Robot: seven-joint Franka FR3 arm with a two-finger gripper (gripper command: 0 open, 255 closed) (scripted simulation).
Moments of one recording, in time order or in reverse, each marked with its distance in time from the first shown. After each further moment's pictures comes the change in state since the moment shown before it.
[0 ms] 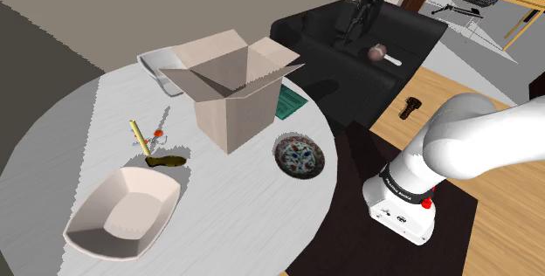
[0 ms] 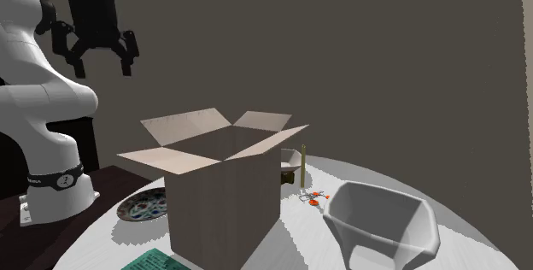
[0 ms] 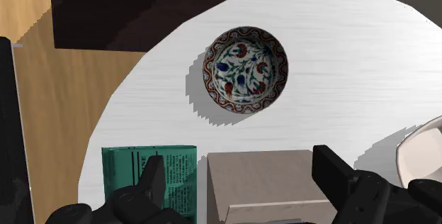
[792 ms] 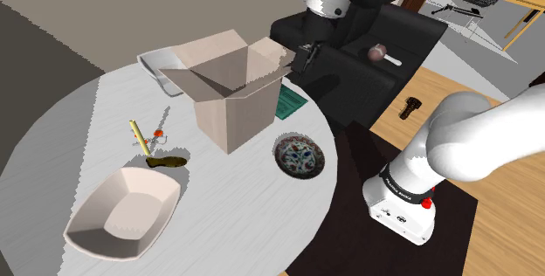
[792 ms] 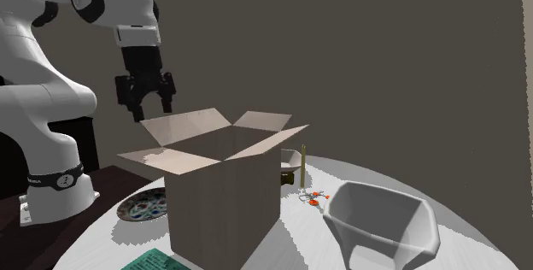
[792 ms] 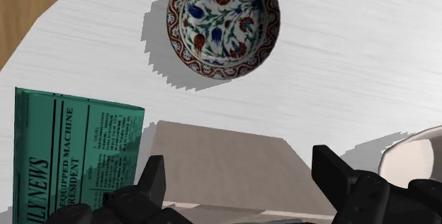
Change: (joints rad) arm 0.098 0.154 0.067 -0.165 0.074 0.412 -0.090
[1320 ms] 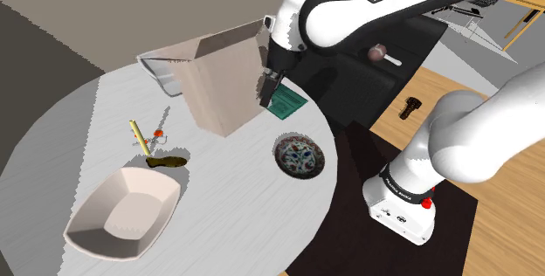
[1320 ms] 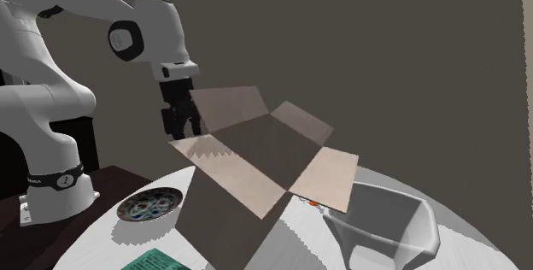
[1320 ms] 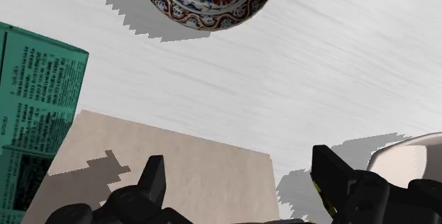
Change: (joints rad) arm 0.077 0.234 0.056 -0.023 0.052 0.336 -0.085
